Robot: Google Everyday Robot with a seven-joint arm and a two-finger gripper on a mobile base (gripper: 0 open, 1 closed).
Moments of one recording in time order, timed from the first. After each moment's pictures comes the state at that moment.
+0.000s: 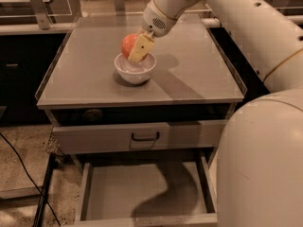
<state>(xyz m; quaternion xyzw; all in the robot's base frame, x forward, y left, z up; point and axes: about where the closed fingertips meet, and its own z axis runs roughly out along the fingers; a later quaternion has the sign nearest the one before) 0.684 0.015 0.917 -0.62 0.72 0.15 0.26</state>
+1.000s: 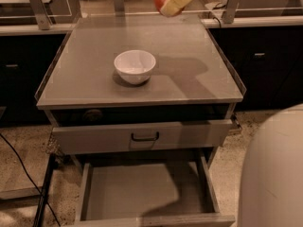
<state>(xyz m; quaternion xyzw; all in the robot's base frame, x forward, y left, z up) 0.666 -0.077 1.057 -0.57 0.74 0.11 0.35</state>
